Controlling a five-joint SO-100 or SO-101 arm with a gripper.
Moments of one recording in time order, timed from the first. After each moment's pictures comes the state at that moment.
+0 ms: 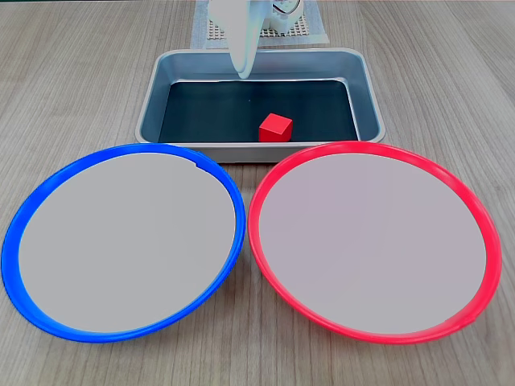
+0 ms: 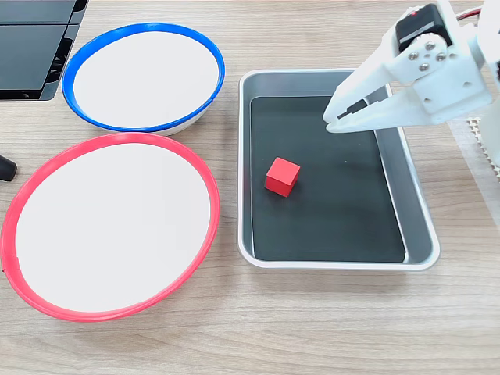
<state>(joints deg) 7.9 189.2 173.1 57.3 11.0</state>
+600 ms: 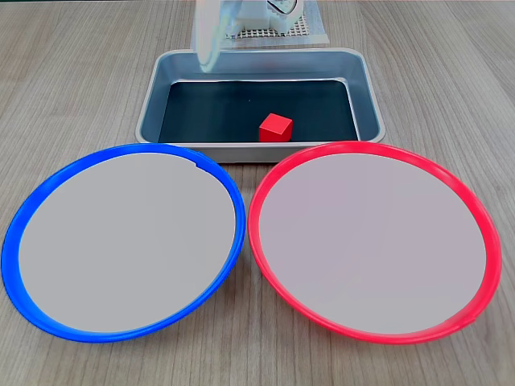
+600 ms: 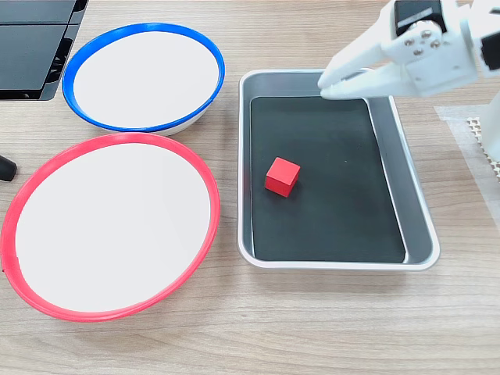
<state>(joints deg) 19.6 189.2 173.1 51.1 -15.6</state>
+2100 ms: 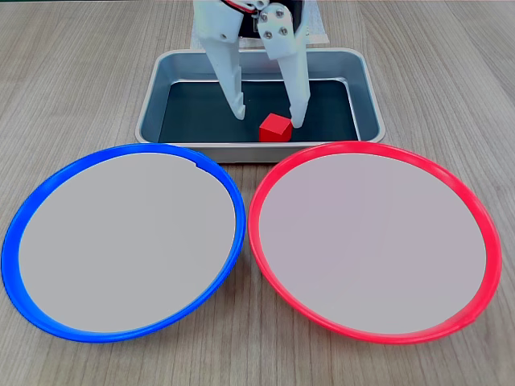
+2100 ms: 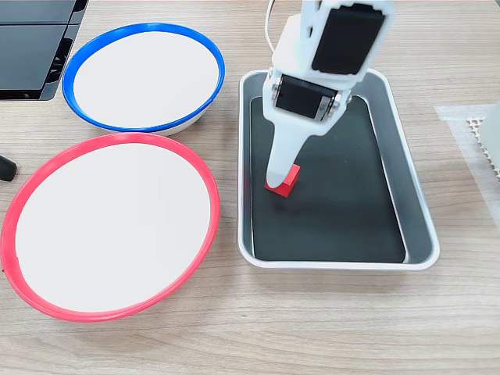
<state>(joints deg) 1.4 91.1 109.8 64.7 -72.1</state>
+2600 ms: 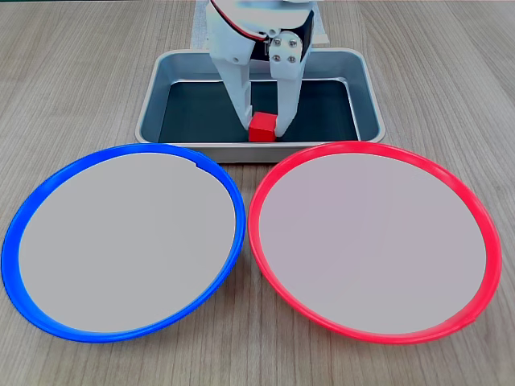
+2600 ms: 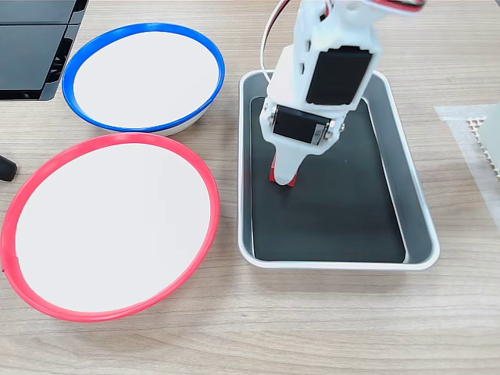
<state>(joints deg) 0.1 86.6 109.8 62.8 -70.0</state>
